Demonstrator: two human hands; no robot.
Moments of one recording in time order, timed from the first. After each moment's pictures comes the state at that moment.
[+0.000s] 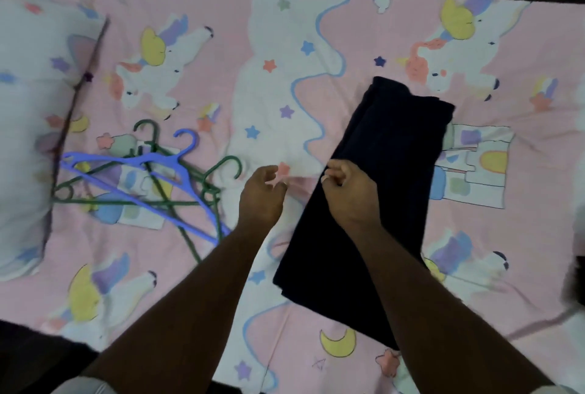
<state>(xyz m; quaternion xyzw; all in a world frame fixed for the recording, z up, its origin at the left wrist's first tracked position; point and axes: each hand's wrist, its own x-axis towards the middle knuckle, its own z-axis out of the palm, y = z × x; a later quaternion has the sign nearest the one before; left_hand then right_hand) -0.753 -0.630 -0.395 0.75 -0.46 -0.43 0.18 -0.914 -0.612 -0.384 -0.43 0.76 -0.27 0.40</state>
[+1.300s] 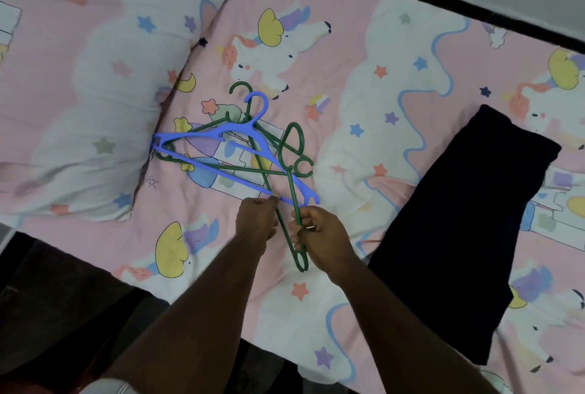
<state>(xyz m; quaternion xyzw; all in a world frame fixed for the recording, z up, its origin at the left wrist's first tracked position) -0.537 -0.581 -0.404 0.79 -0.11 -0.54 0.27 -0.670 -0.552 -0.376 -0.40 0.65 -0.20 0.62</state>
